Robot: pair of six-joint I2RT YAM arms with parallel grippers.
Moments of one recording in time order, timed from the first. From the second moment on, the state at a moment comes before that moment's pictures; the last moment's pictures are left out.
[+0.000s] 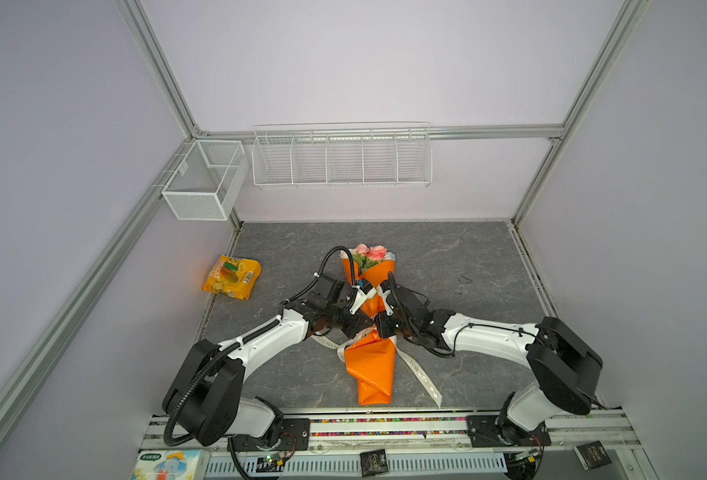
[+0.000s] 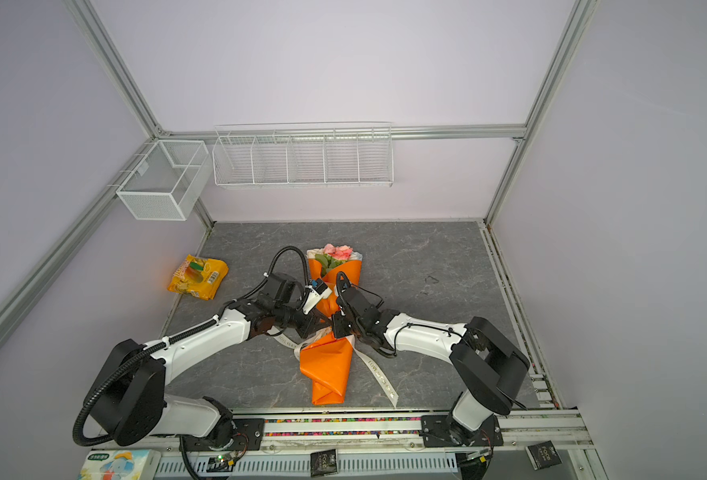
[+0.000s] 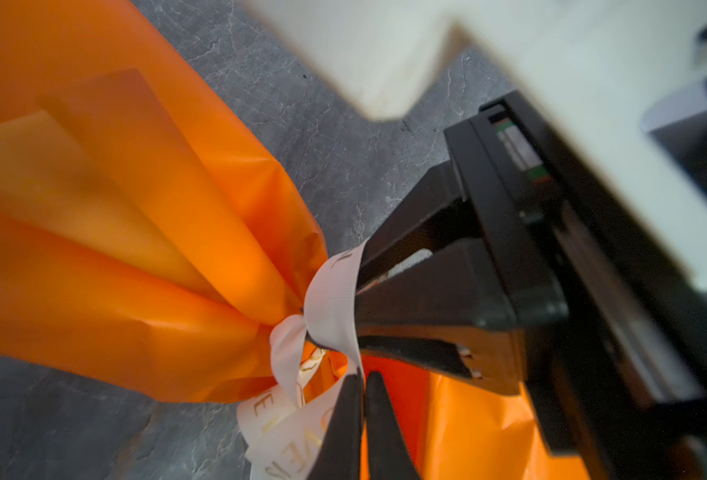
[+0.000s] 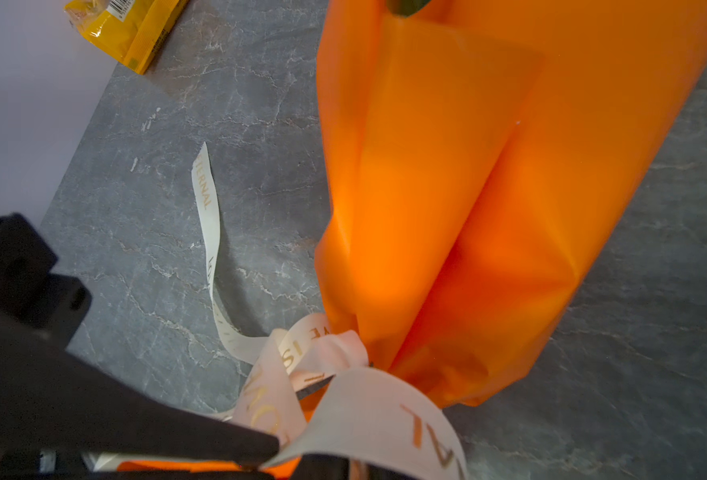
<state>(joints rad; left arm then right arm) -0.61 1.41 0.81 -0.27 0.56 0.05 0.91 1.61 0.90 -0.06 0.00 0.59</state>
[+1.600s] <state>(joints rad) -0.61 1.40 0.79 -0.35 0.65 0.14 0.74 1.78 1.31 -0.74 -0.51 0.05</state>
